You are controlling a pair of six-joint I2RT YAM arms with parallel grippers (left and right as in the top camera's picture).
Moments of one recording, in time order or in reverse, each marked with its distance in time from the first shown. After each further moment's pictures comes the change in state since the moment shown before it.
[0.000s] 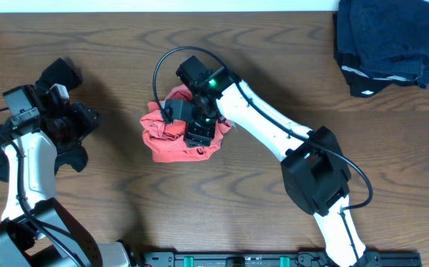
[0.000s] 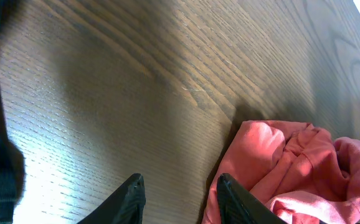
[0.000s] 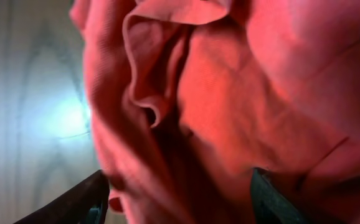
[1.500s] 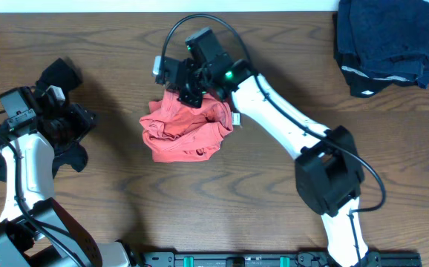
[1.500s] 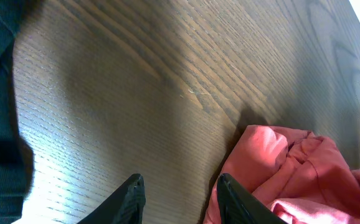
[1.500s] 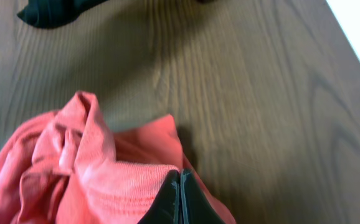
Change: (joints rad) left arm 0.023 0.000 0.000 -0.002 0.002 -0.019; right arm -0.058 -0.045 -0.039 0.528 -0.125 0.107
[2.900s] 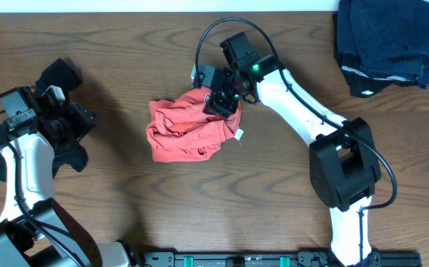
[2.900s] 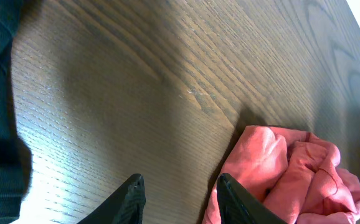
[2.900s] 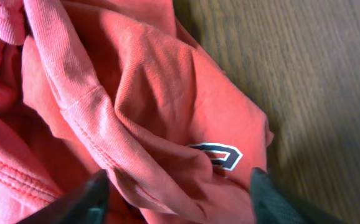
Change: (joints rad) left arm 0.000 0.000 0.000 0.002 0.004 -0.004; right arm -0.148 -0.044 -0.127 -0.218 0.020 -0.085
